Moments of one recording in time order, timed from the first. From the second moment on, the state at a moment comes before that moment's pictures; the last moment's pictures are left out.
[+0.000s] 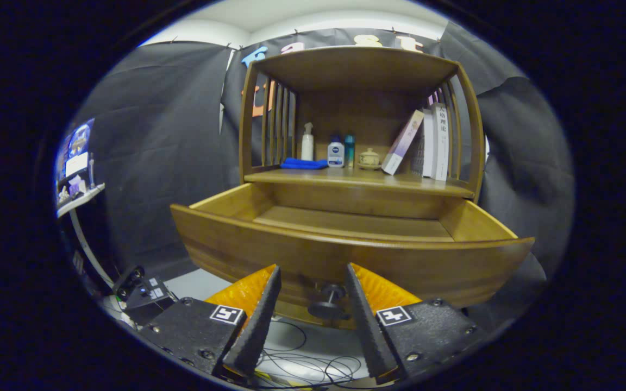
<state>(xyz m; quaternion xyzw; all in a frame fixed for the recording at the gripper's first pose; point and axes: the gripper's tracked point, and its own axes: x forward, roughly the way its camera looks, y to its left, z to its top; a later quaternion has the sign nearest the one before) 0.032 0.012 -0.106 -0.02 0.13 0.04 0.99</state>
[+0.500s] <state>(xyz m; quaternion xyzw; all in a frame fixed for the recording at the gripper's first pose) 0.089 0.010 -0.044 -0.04 0.16 0.06 0.98</state>
